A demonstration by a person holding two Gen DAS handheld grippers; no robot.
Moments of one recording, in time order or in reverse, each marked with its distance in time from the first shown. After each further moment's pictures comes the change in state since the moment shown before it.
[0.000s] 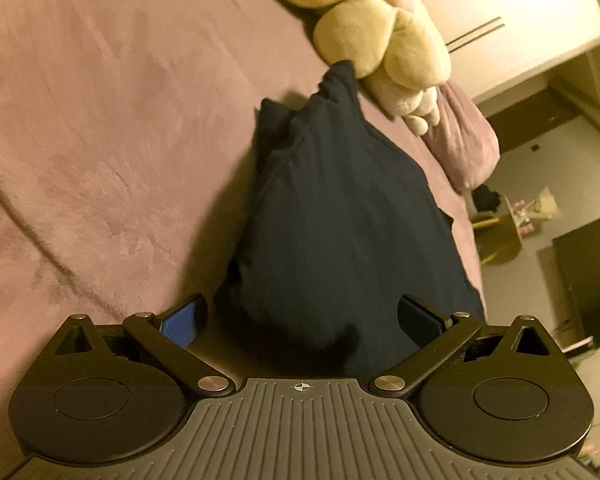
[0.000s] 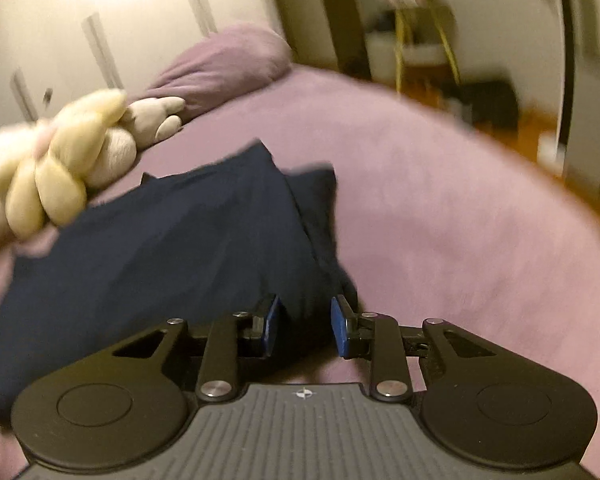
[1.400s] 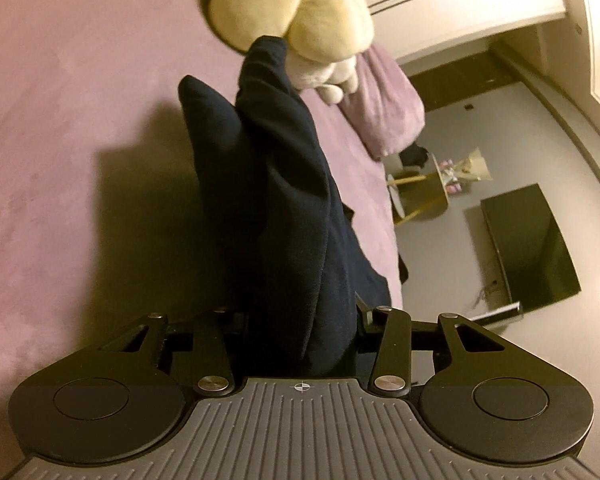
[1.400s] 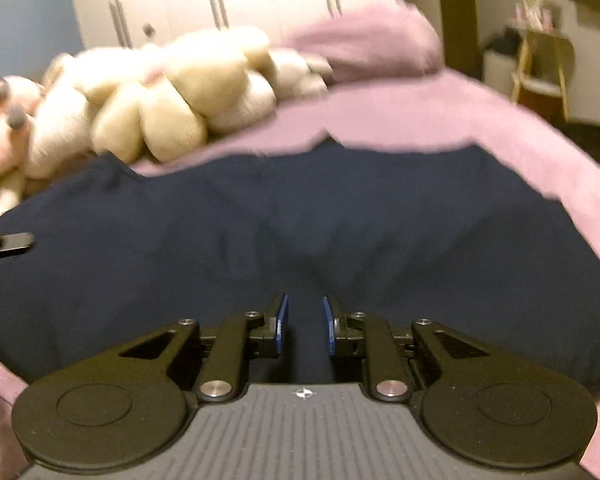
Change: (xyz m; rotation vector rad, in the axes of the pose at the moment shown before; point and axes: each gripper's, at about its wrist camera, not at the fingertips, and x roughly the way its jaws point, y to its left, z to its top) left arm 0.024 -0.072 0.069 0.062 0.181 -0.231; right arm 0.045 0.166 -0.006 -0.194 0.050 0.243
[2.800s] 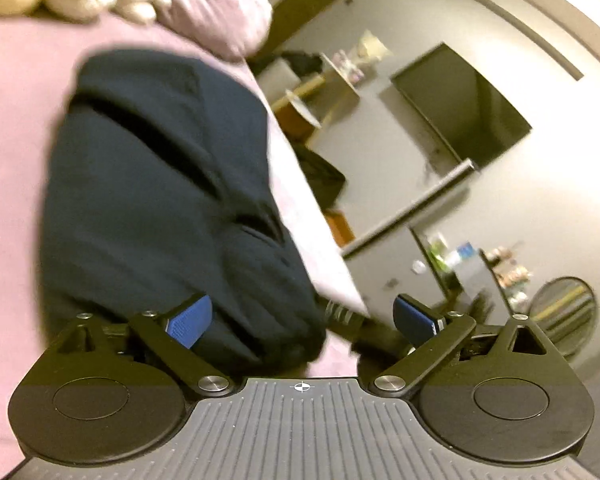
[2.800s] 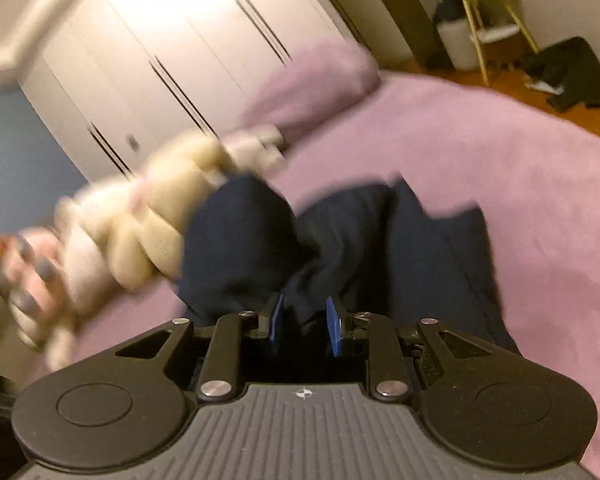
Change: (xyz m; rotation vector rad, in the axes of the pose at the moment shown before) left arm 0.114 -0.156 -0.139 0.429 0.122 -0.109; right arm -0.028 -0.155 0.017 0.369 -0.063 0.128
